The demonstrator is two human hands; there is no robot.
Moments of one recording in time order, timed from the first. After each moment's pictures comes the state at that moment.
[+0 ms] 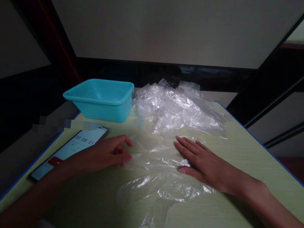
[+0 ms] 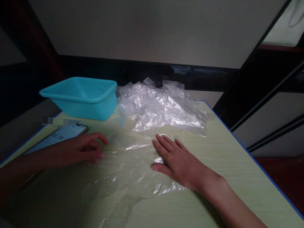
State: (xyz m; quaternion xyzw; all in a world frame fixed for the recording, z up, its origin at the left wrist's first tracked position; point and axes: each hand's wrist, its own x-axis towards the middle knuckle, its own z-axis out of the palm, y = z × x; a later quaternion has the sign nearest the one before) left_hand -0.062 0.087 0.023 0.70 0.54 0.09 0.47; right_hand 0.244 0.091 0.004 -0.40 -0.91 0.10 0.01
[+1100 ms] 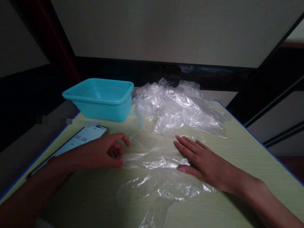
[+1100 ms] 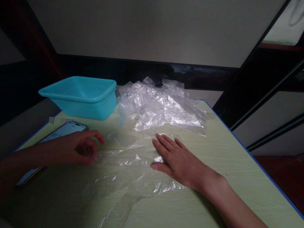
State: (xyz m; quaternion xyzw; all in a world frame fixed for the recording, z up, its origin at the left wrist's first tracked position) left_hand -0.066 0.090 0.031 0.68 0.54 0.08 0.49; right_hand 0.245 0.091 0.002 -0.39 -0.92 0.08 0.03
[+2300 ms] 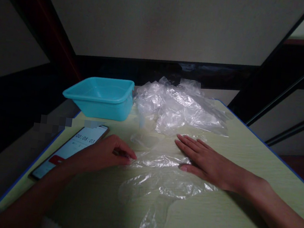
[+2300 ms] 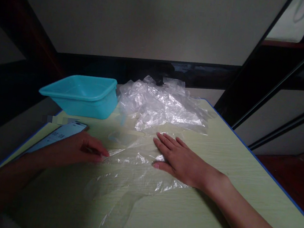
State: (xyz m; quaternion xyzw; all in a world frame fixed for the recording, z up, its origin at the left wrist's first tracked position) left_hand -0.059 0.090 0.023 0.71 0.53 0.11 0.46; right_hand 0.245 0.091 0.005 -0.39 -0.92 0.07 0.00
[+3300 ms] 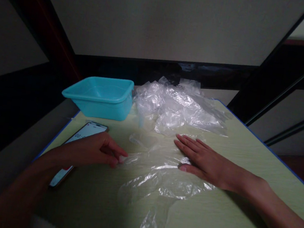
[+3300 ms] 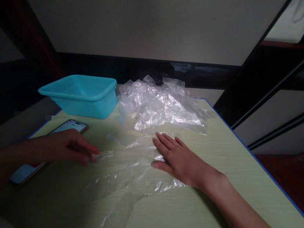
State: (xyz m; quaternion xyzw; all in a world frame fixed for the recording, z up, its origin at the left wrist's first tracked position) left_hand -0.083 0.095 0.034 0.67 0.53 0.05 0.52; right_hand 0.246 0.093 0.001 -0.40 -0.91 0.10 0.01
